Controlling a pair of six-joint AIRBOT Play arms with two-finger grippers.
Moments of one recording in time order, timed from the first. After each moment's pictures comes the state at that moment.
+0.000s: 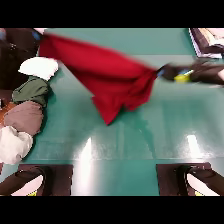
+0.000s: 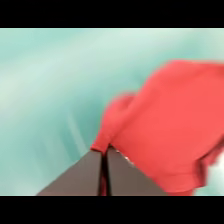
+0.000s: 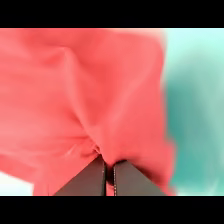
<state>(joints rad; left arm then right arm) -0.13 -1.09 1.80 1.16 -1.21 -1.32 0.08 -0.99 1.21 -0.96 0.97 1.50</state>
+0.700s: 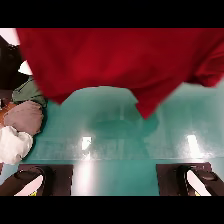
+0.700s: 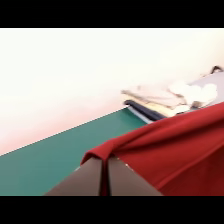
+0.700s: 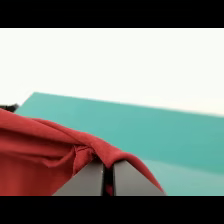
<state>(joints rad) -0.13 -1.00 2.12 0.97 -1.13 -1.35 -0.16 -0.80 1.90 -1.09 1.25 1.49</state>
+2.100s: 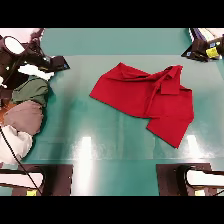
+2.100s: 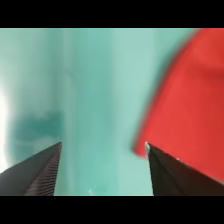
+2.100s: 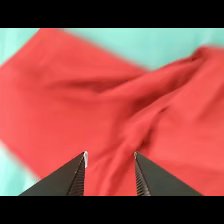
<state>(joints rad) -0.01 -1.55 1.58 1.11 -1.10 -1.44 -0.17 -1.44 1.77 -1.09 1.41 1.48</state>
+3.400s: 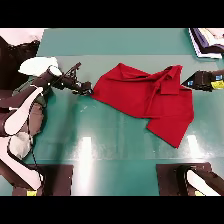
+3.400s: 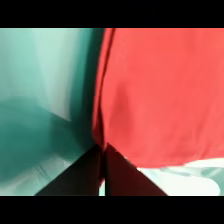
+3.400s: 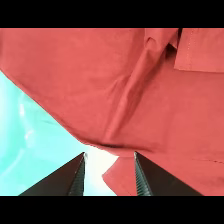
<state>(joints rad) -0.14 -1.83 1.46 0.77 -1.06 -1.24 -0.18 -1.00 1.28 -1.09 1.42 1.46</state>
